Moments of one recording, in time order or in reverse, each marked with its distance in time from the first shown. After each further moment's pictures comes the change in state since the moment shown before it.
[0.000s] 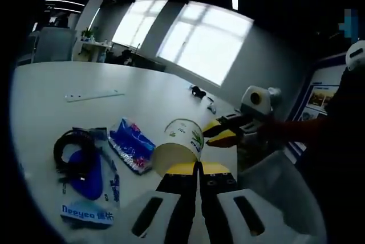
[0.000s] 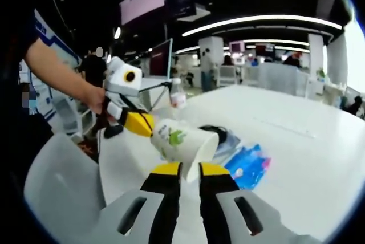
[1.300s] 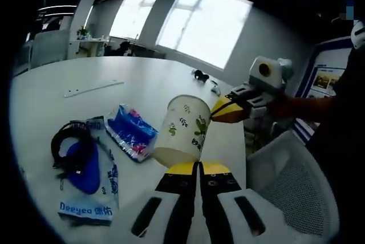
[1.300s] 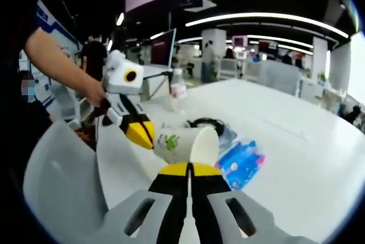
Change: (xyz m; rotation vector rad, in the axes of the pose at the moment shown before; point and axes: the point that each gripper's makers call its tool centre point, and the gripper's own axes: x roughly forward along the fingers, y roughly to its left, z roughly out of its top) left arm 0.017 0.003 -0.031 0.065 0.120 0.051; right arm -0.008 -0.002 -0.004 -0.058 0.079 -0.021
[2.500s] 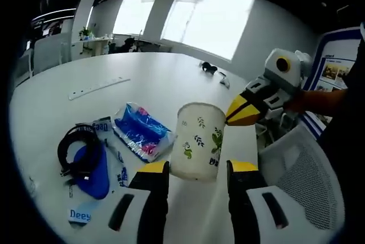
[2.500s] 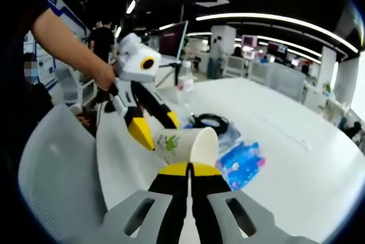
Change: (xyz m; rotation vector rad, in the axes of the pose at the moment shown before) left arm 0.012 0.013 -0.001 0.035 0.068 0.063; right arm 0.003 0.010 -0.005 -0.113 0.059 0.019
